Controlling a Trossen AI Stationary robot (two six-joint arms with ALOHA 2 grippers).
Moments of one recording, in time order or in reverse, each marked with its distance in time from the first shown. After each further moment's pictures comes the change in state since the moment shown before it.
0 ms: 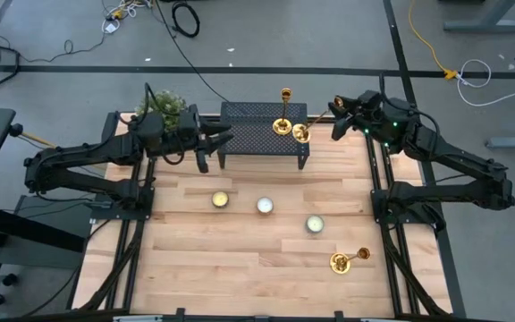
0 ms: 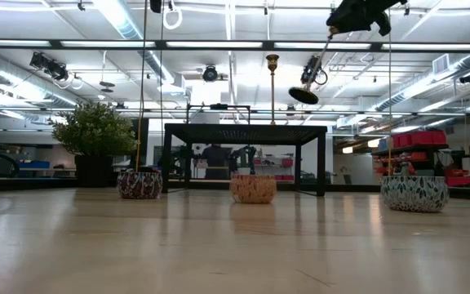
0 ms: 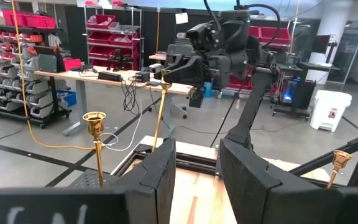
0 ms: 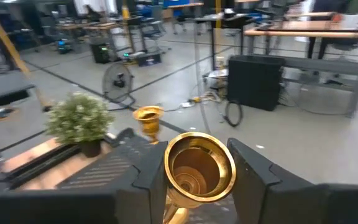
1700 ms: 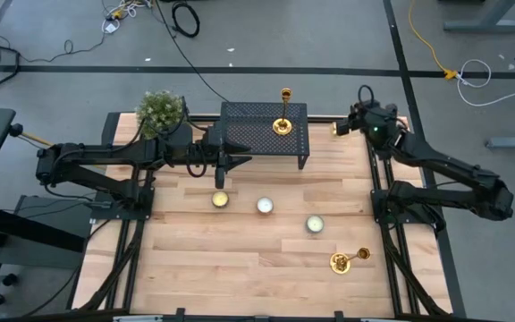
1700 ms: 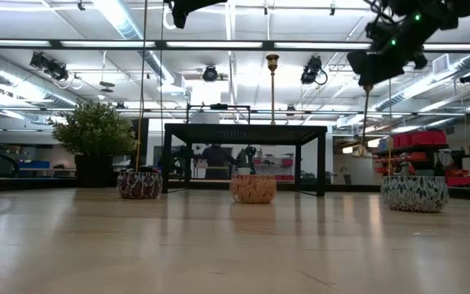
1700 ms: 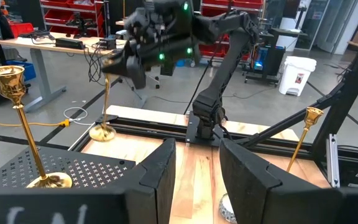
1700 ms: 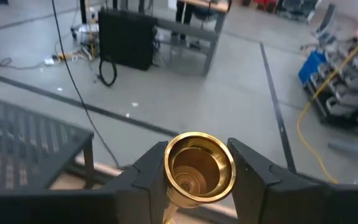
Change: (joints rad) left arm -0.072 0.169 0.000 0.042 0.072 -0.010; right arm -0.184 -0.042 -0.259 -0.018 0.373 -0.085
